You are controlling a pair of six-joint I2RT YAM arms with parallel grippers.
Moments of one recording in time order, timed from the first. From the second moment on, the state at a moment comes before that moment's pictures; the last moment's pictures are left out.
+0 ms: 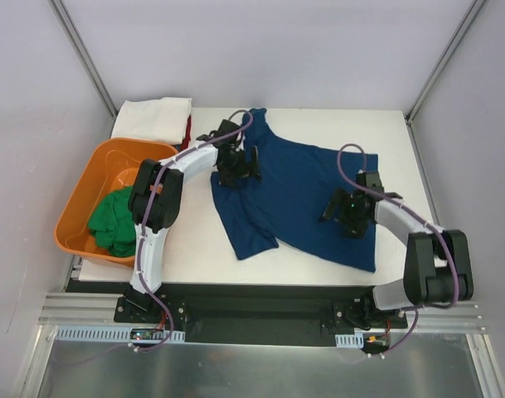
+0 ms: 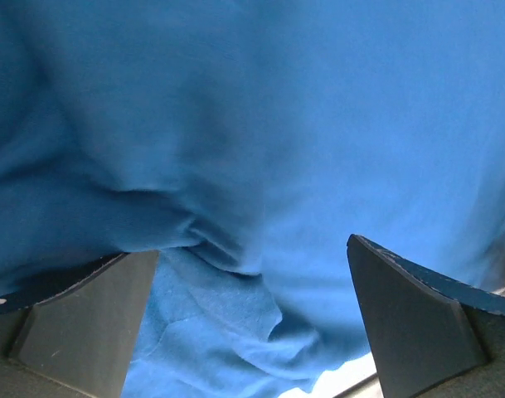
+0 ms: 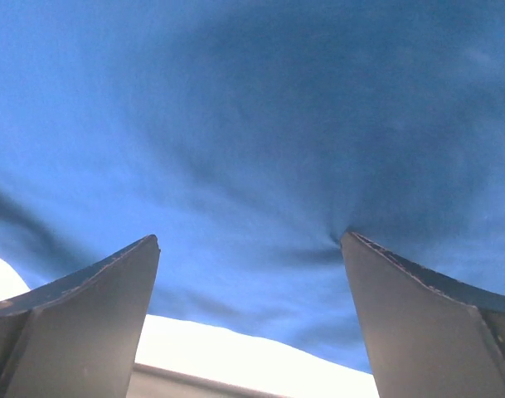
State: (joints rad) left arm -0.46 2.13 1.61 -0.58 0.31 -0.57; right arm 0.07 1.48 0.79 -0.49 -0.23 0.54
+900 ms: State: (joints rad) left arm -0.60 1.33 0.93 -0.64 0.12 -0.66; right arm 0.12 1.03 0.69 -0.84 -0.02 0.59
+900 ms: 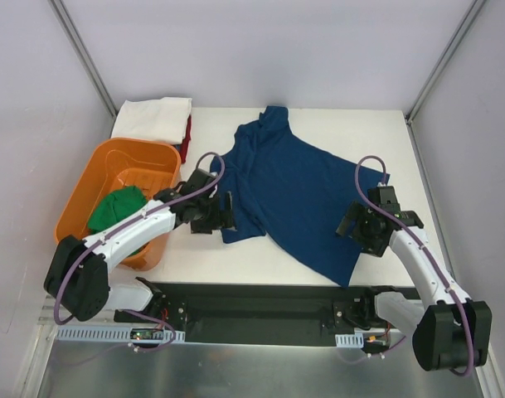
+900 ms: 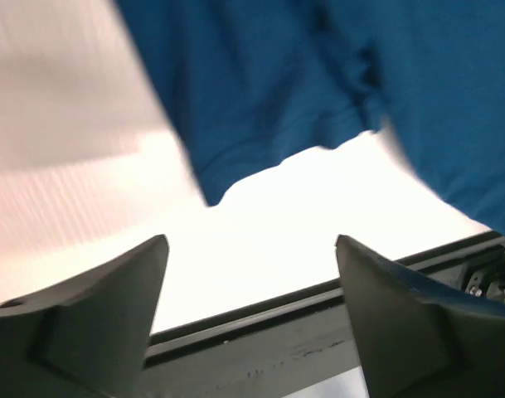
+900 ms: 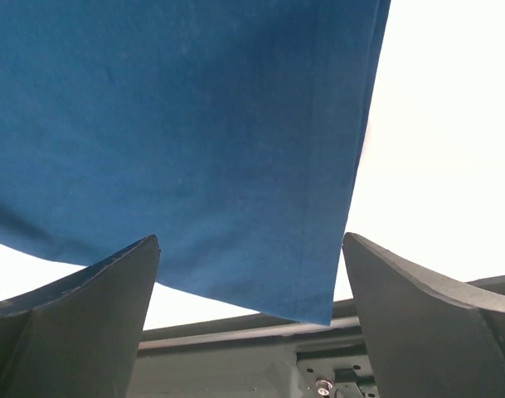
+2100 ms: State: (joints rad) left arm -0.59 1.25 0.60 -0.41 0.16 -0.84; right arm 0.12 0.85 0.52 -0.99 -0.15 0.61
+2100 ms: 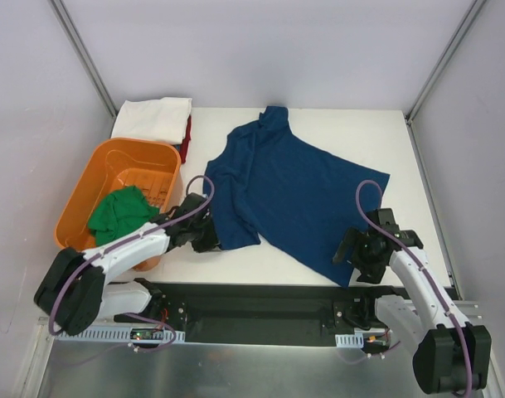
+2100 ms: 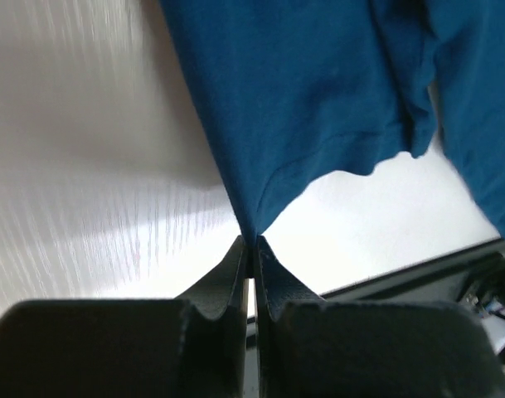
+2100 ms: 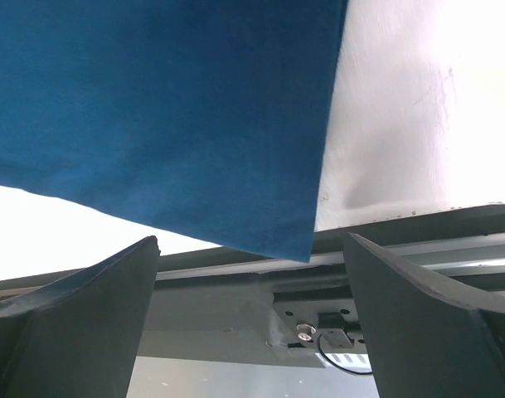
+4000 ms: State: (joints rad) left arm -0.62 0.85 0.44 -0.55 0.43 -0.82; right arm -0.25 2.29 1.94 -1.02 -0.19 0.33
